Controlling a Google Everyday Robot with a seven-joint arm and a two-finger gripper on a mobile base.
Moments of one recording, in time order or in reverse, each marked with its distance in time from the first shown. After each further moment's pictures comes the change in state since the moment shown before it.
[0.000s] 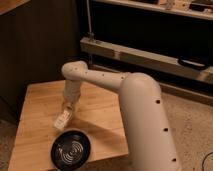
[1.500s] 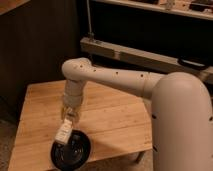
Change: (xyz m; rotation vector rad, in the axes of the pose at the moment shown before) arm -0.100 0.060 -0.041 -0.026 -0.019 -0.200
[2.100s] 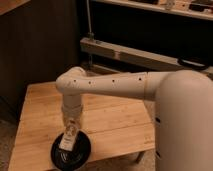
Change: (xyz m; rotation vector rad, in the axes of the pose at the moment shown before) arm -0.005 0.020 0.032 -0.081 0.148 0.017
